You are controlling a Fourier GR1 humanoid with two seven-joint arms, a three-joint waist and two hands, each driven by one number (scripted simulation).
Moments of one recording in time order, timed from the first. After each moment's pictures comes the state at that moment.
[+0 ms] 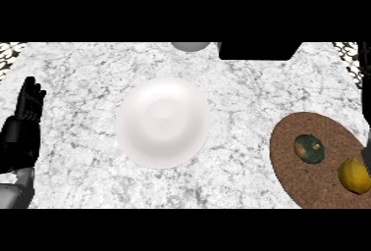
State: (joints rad) left arm -0.12 0.52 -0.12 -1.50 0.24 0.41 -0.15; right arm -0.36 -0.52 0.00 -1.57 -0.24 -0.22 -0.20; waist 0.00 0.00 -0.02
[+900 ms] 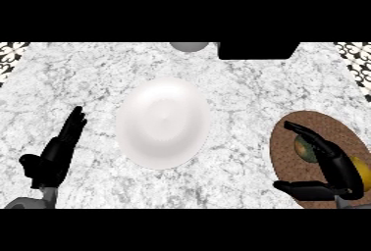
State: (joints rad) left arm -0.04 0.44 -0.21 -1.37 0.29 0.18 -0.17; right arm 0.00 -0.47 0.19 -1.45 -0.14 0.05 -0.63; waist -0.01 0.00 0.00
